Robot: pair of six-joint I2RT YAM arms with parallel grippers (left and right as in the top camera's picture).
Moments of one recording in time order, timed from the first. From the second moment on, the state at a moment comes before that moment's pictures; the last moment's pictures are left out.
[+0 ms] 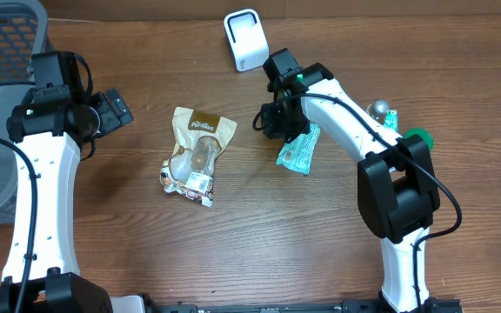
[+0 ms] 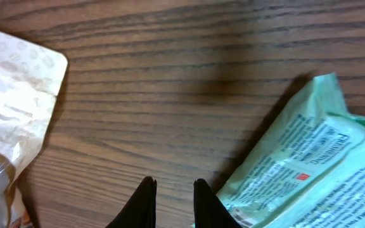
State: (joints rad) left arm 0.17 1.54 1.41 -0.95 -0.07 -0.36; right arm 0.46 2.18 1.78 -1.00 -0.14 0.41
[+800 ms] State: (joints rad) left arm 0.17 1.54 1.41 -0.95 -0.07 -0.36; right arm 0.34 2.19 1.92 -1.27 0.06 0.39
